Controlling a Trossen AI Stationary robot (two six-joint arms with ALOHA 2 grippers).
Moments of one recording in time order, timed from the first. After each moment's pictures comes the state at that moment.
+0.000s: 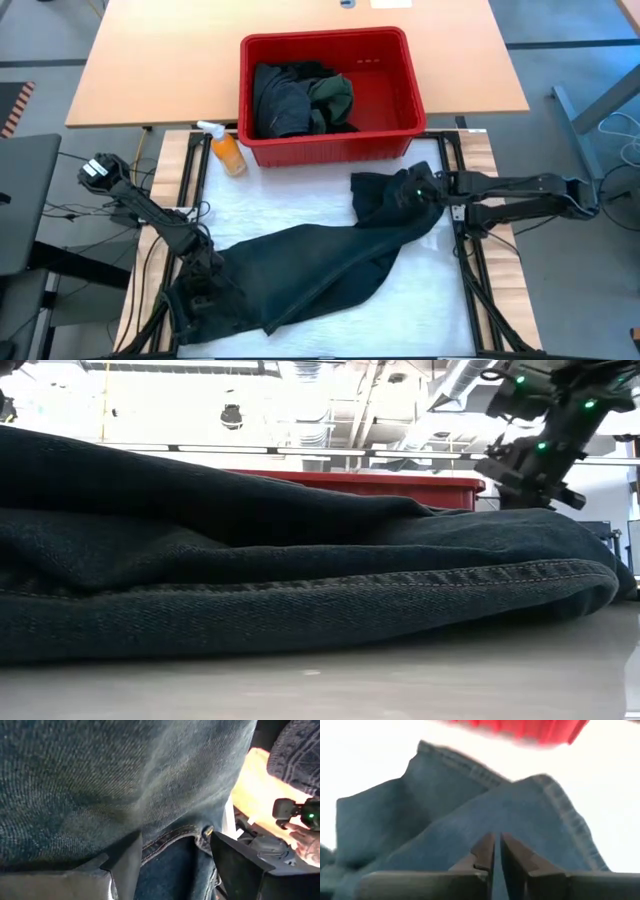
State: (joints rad) left arm -0.65 1.18 0.42 -0.23 0.77 -1.30; right arm -0.24 0.93 0.58 -0.66 0.42 0.80
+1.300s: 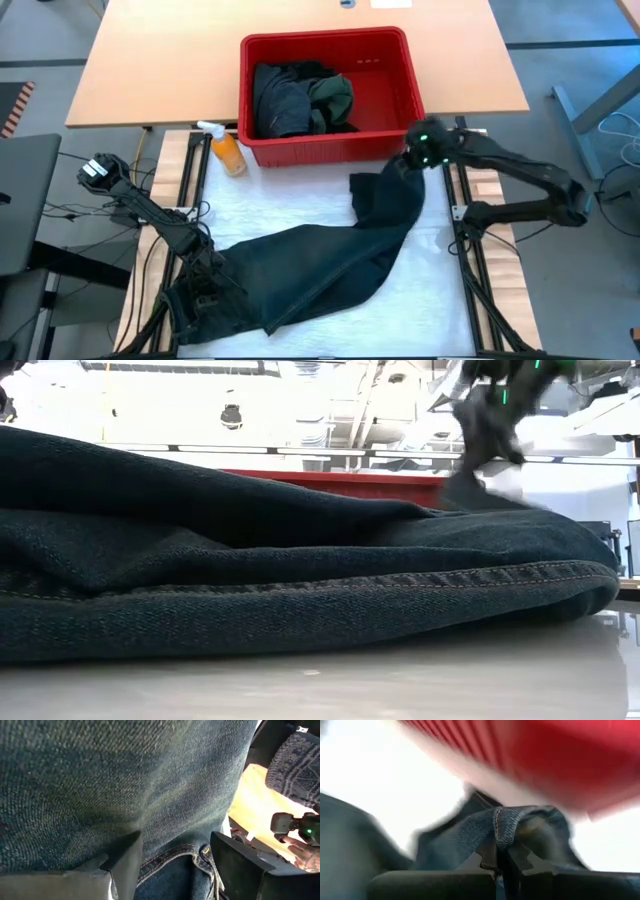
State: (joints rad) left arm -0.64 1.18 0.42 -0.21 0.69 -1.31; right arm -0.53 1.01 1.01 -0.78 0.01 0.39
